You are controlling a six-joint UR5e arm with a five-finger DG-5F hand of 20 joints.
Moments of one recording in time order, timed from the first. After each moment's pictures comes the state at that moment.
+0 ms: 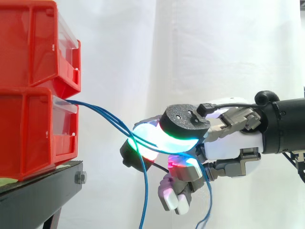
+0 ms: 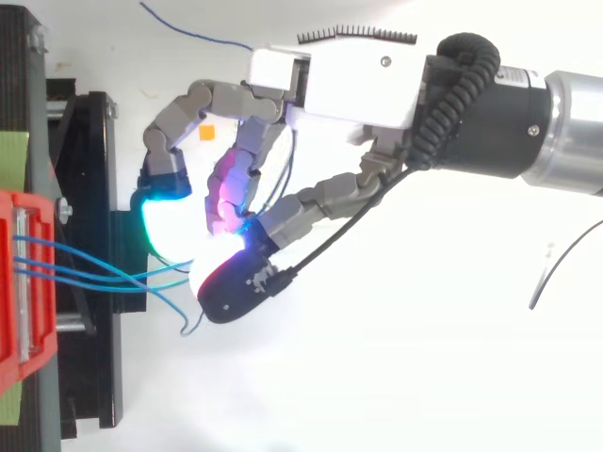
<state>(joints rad) 0.07 -2.33 -1.09 -2.96 -1.39 -0.30</state>
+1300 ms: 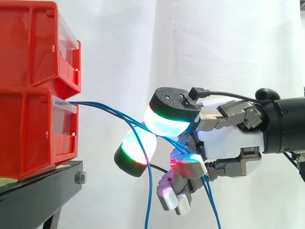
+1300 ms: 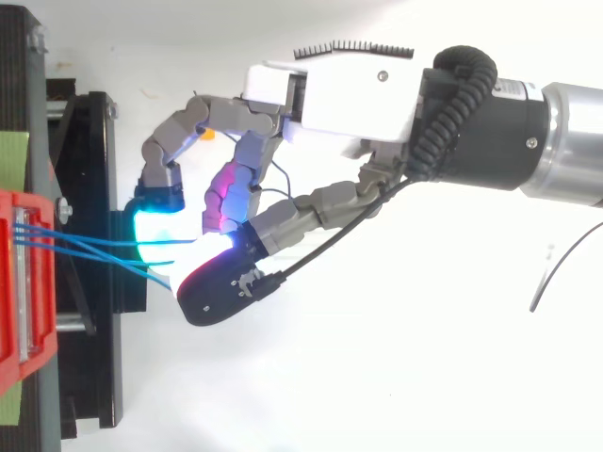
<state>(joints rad) 0.08 -2.33 -1.09 -2.95 -1.39 -0.29</state>
